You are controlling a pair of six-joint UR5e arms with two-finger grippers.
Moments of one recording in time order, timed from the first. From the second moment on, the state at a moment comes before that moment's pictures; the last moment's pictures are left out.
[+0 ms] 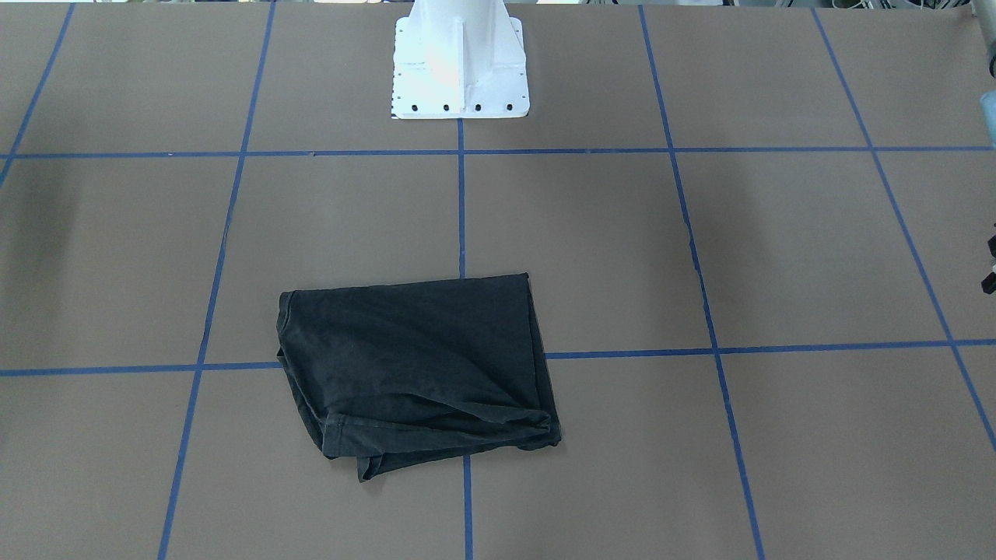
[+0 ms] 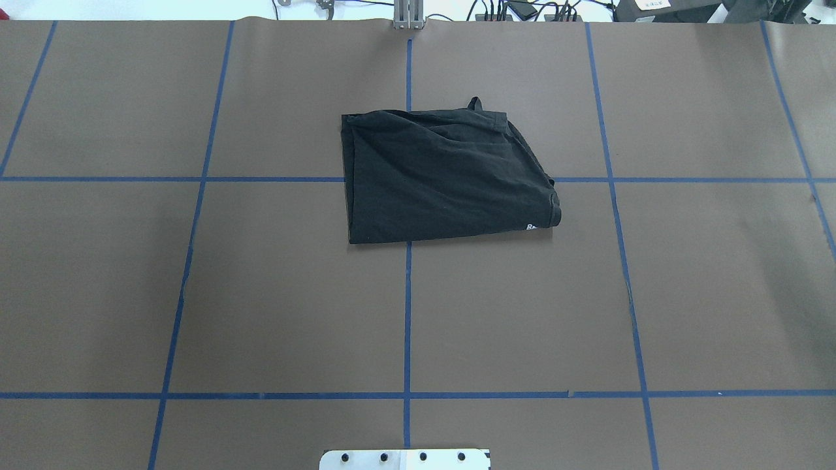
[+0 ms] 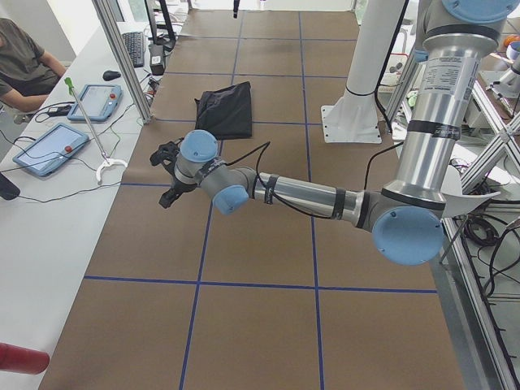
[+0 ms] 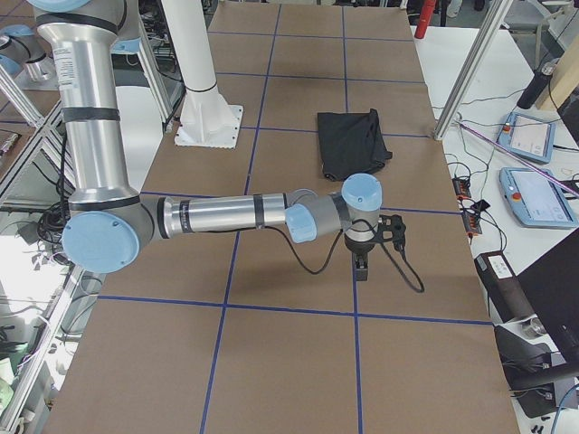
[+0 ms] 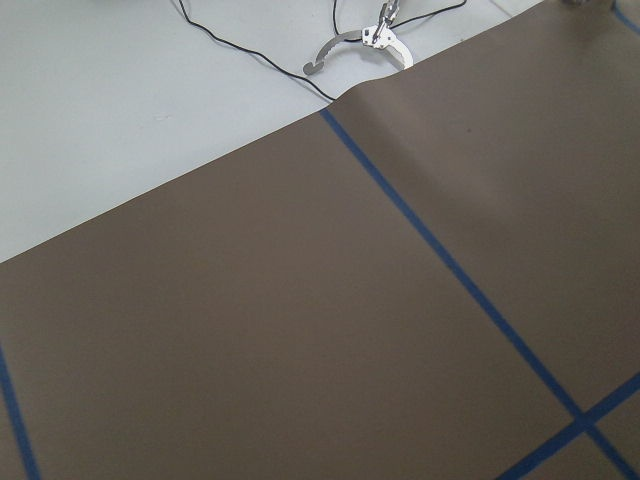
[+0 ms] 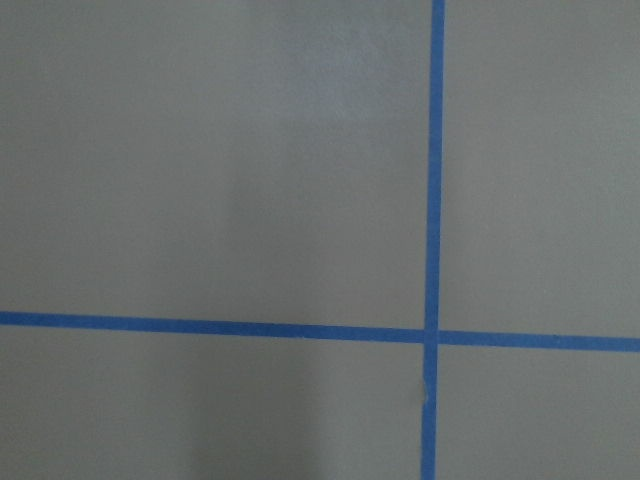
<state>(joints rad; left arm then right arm) -1.44 -1.74 -1.55 -2.10 -2.36 -0.01 1.47 -1.53 1.58 -1.33 2.34 0.24</state>
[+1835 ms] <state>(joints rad) -1.49 -1.68 -1.60 -1.79 -2.40 0.15 1.53 -1.52 1.62 -1.48 2.36 0.16</state>
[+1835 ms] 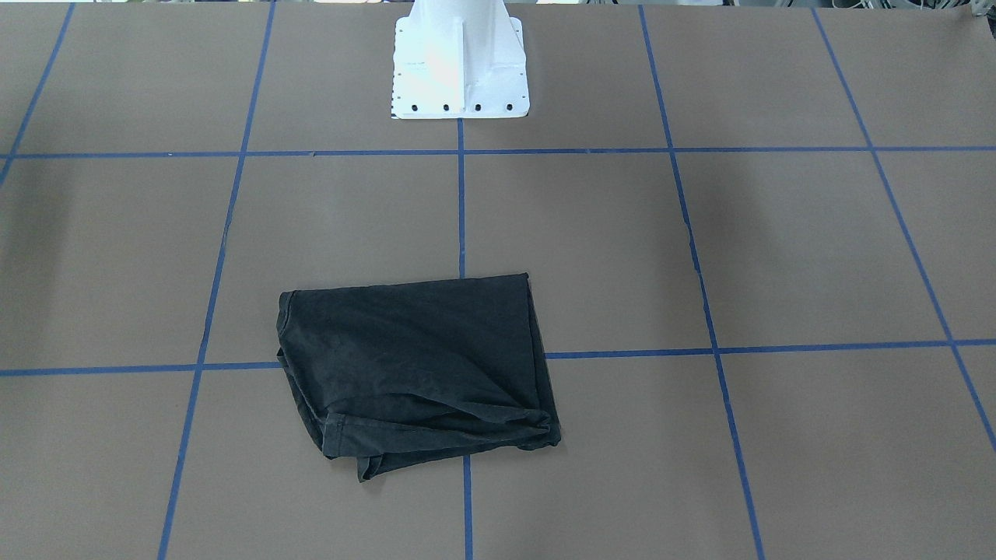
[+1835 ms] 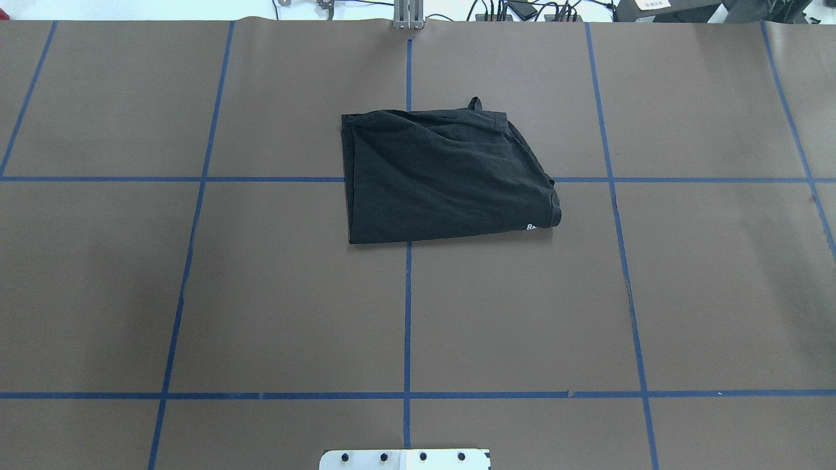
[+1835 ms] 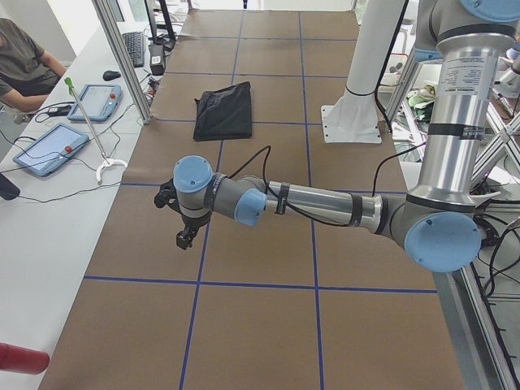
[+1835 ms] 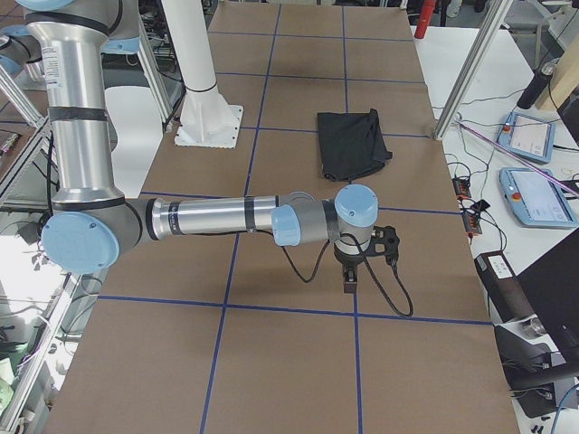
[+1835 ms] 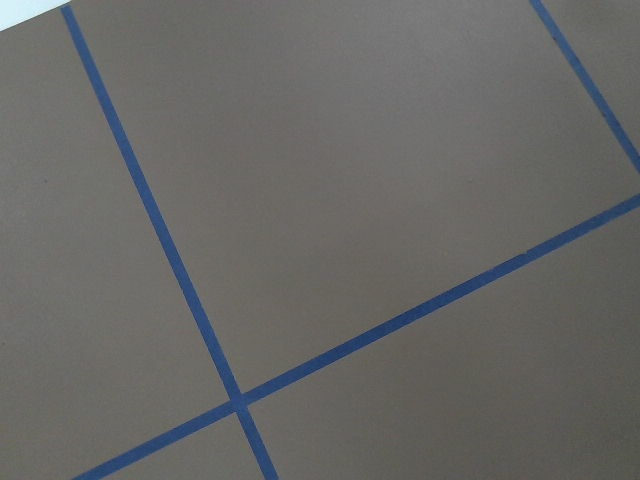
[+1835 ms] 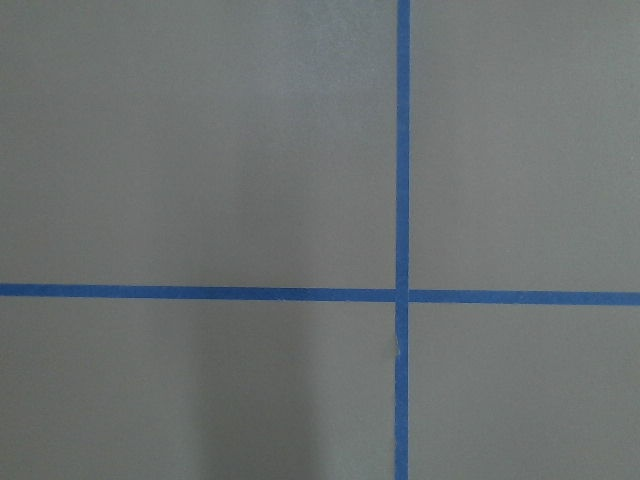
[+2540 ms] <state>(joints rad) -1.48 -1.69 -1.66 -1.80 -2.40 0.14 1.52 -1.56 1.65 -1.49 2.36 0.17</state>
